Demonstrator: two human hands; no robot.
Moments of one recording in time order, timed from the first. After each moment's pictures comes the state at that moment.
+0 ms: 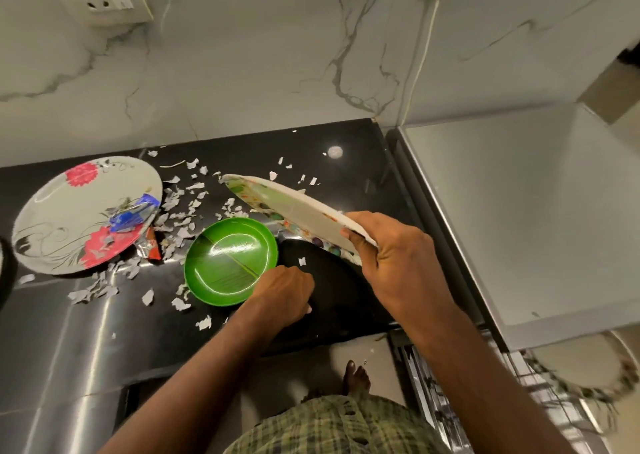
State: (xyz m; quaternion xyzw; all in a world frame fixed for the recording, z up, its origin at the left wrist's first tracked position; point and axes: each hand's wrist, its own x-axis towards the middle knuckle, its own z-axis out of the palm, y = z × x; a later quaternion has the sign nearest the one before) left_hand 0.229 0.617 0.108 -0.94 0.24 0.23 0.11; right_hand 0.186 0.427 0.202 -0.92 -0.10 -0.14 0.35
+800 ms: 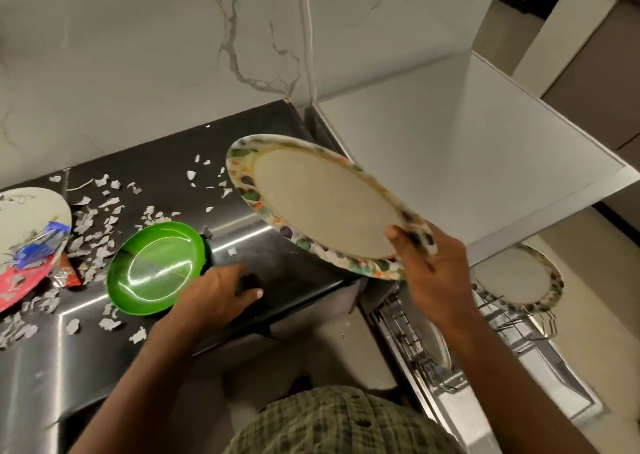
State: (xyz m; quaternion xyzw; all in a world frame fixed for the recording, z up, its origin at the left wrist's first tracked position) left_hand 0.199 0.608 0.112 -0.96 0.17 0.23 -0.03; right_hand 0.078 0.309 0.178 -0.77 0.12 -0.19 0.59
